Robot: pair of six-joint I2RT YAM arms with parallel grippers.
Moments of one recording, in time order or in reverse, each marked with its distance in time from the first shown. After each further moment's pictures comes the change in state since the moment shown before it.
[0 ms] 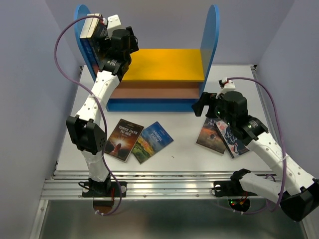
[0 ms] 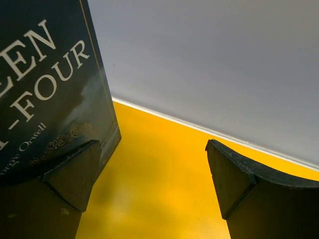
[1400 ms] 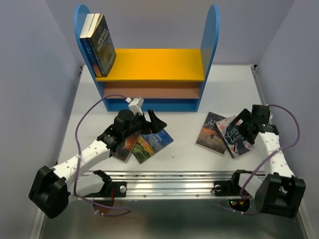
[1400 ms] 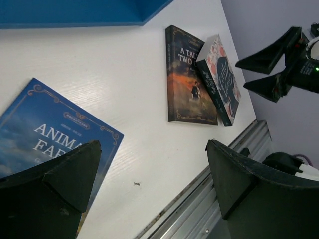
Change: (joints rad) left arm -0.297 -0.825 -1.393 0.429 0.763 -0.414; right arm -0.642 0.024 -0.271 -0.271 -0.029 0.169
